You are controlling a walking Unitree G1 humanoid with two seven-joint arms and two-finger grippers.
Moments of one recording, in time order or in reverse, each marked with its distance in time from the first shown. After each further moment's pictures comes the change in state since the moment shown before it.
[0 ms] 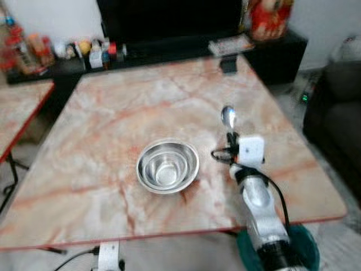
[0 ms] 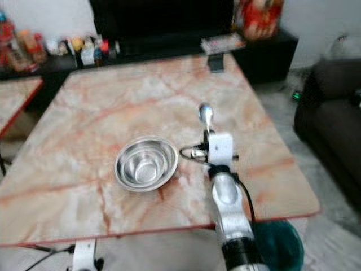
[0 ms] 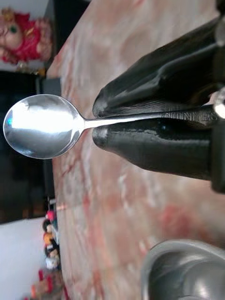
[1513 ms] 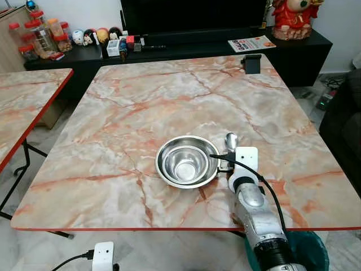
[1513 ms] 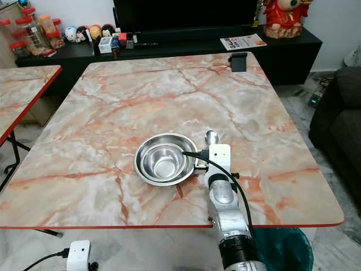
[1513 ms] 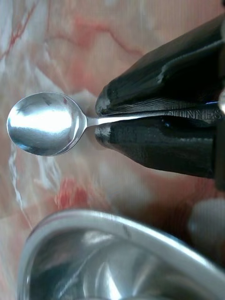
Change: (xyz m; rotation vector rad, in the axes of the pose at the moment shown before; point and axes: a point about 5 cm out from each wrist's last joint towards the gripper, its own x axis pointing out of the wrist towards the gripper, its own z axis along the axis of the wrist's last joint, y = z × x) left arm -0.003 0.012 -0.009 0.004 0.026 0.009; right arm -0.005 -0.004 -0.039 0.012 0.362 -0.128
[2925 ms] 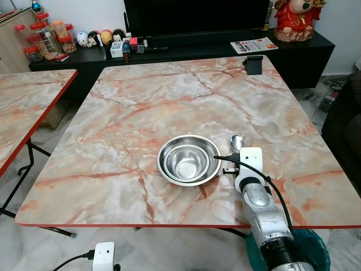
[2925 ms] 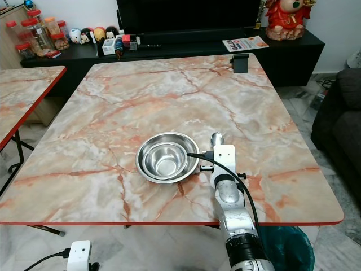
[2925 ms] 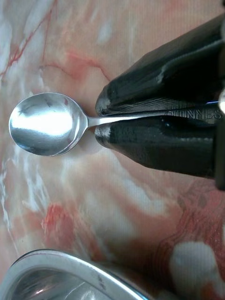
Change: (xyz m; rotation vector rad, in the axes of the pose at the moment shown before) left arm -0.001 0.000 -0.002 -0.002 0.008 -0.016; right arm 0.003 -0.018 -0.002 -0.066 0.026 -0.038
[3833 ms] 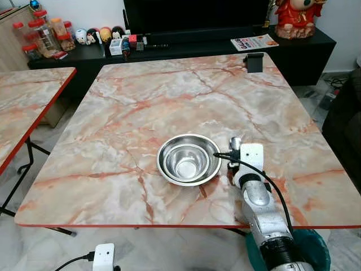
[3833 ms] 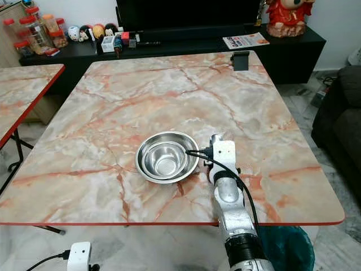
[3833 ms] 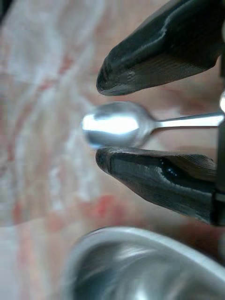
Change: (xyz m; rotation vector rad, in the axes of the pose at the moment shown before) left arm 0.000 0.000 -0.001 -0.003 0.011 -0.004; right arm -0.003 0.004 0.024 0.022 -0.190 -0.001
